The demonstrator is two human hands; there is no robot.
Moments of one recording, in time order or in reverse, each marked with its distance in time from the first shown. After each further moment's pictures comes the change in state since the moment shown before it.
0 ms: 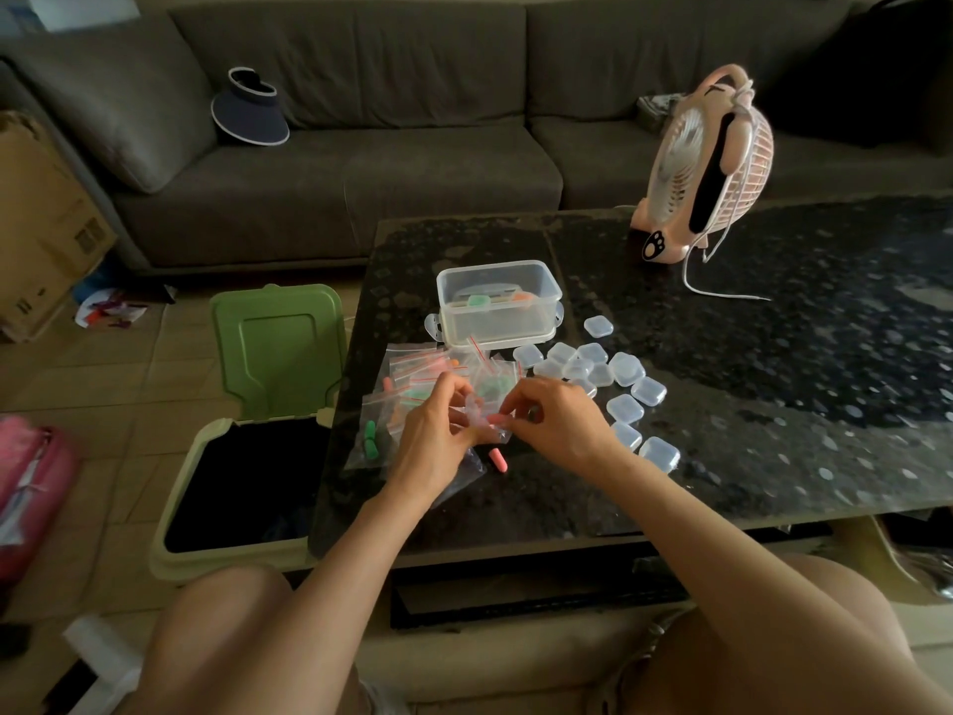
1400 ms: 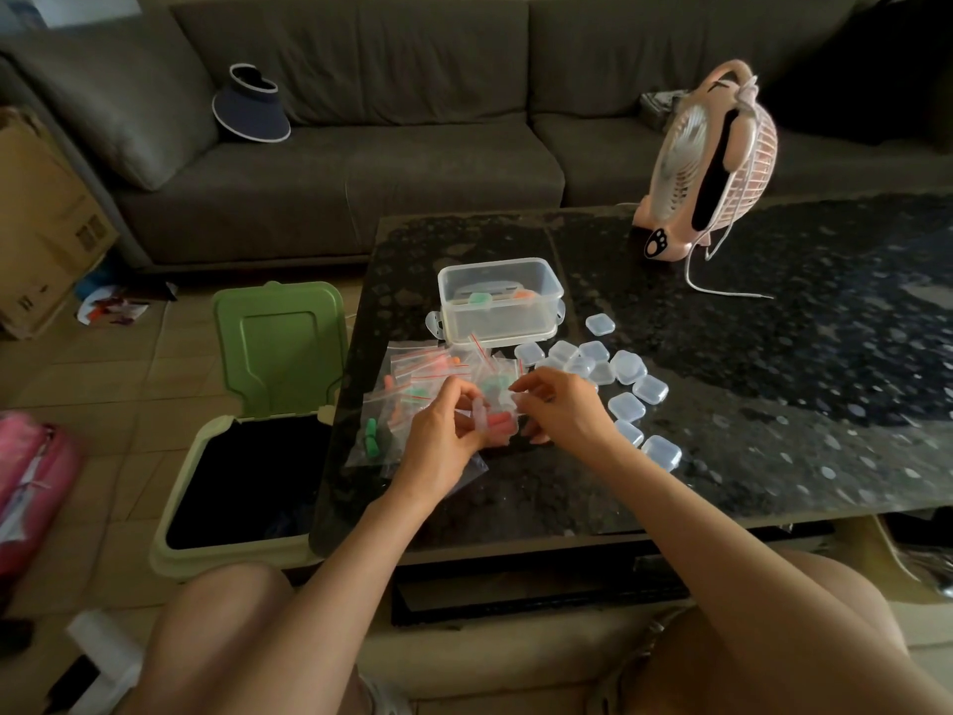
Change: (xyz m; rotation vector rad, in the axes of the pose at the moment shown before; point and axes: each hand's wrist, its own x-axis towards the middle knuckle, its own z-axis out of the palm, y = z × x) left_hand -0.004 0.002 0.004 -0.032 -0.013 0.037; right_hand 0.006 -0.005 -0.004 0.362 -0.030 0.371
